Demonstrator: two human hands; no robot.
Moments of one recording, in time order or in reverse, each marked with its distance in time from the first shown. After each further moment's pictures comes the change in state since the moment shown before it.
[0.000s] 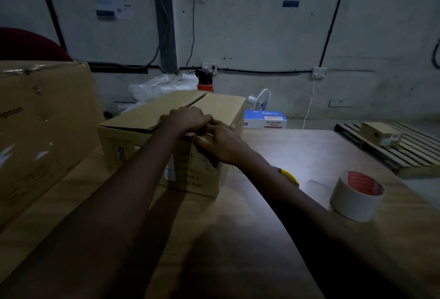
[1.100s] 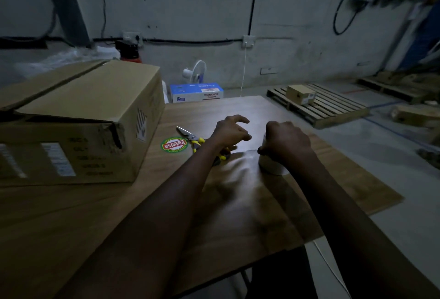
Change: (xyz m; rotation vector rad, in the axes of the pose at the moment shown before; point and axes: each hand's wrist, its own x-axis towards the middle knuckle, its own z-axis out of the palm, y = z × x) left_hand -0.013 0.221 0.164 -0.763 -0.311 0.409; right_hand -0.174 0.135 -0.100 -0.512 0.056 0.845
